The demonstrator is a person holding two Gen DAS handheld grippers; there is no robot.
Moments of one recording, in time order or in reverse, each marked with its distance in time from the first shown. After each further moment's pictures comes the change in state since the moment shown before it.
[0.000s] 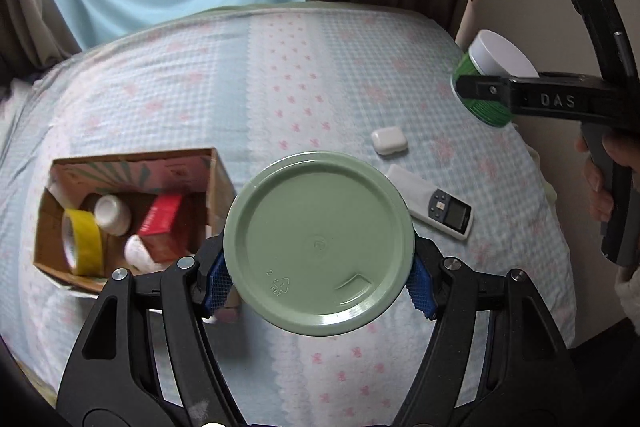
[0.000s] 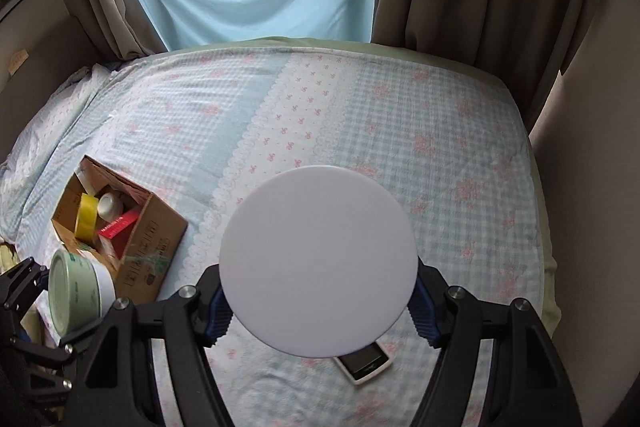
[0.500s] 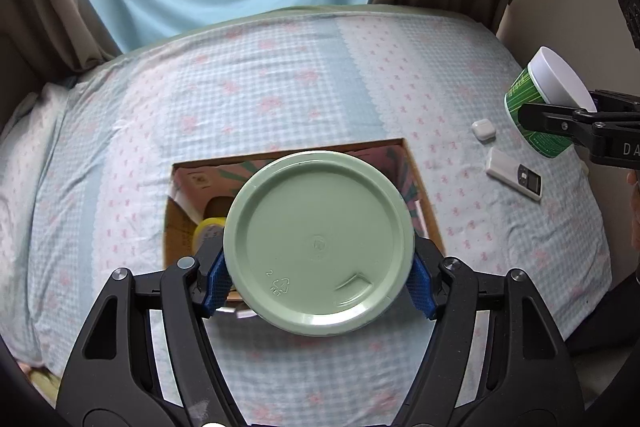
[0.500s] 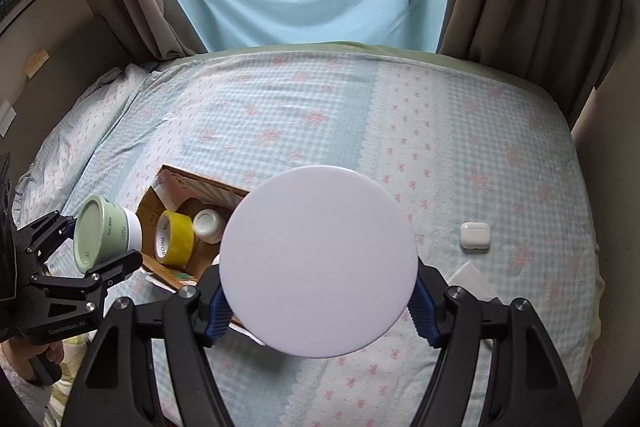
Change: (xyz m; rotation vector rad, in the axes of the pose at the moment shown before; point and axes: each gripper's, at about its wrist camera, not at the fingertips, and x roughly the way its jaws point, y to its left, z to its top) left arm -0.059 0.217 -0.008 0.043 0.039 0.058; right arm -0.017 0.207 0.022 0.021 0.017 0.053
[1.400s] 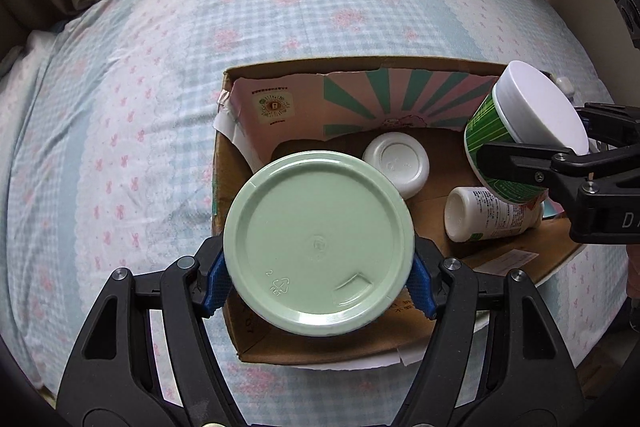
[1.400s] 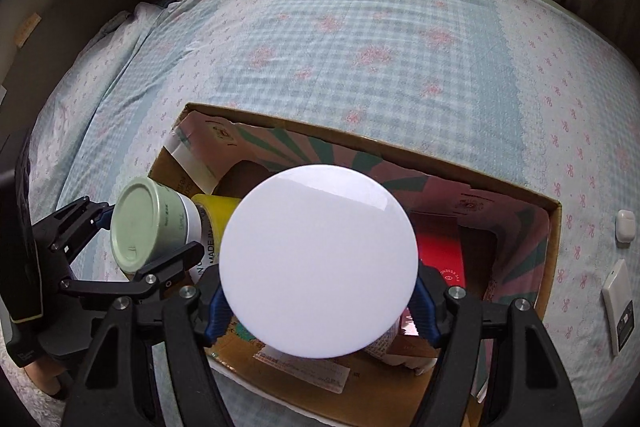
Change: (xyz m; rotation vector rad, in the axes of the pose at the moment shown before) left arm 0.143 0.129 -0.042 -0.018 0.156 -0.007; right arm 0.198 0.131 -0.002 0.008 0.216 0.109
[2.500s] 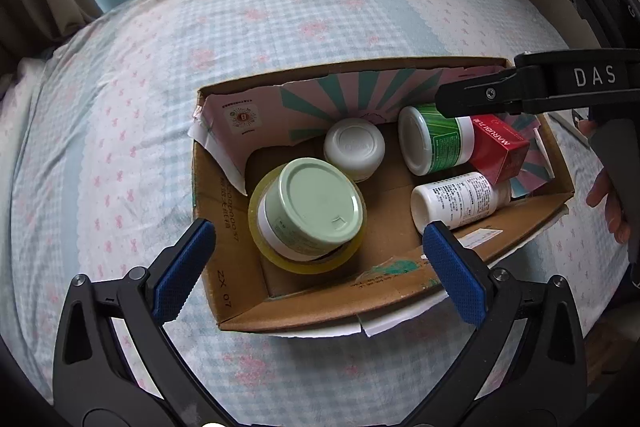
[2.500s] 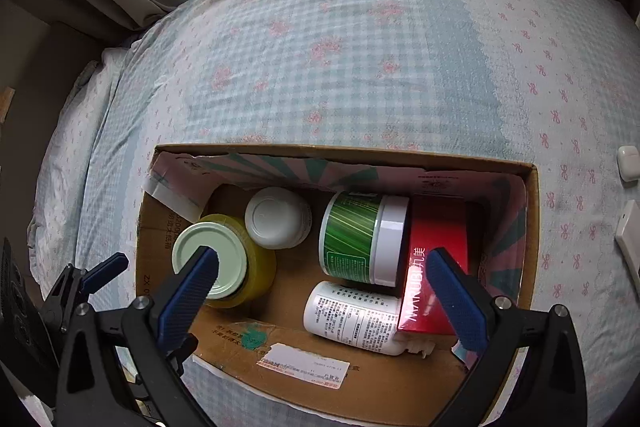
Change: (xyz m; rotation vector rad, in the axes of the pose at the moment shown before) left arm -0.032 -0.025 -0.009 0.077 -0.042 -0.030; right arm -0.014 -0.034 0.007 0.213 0.027 0.030
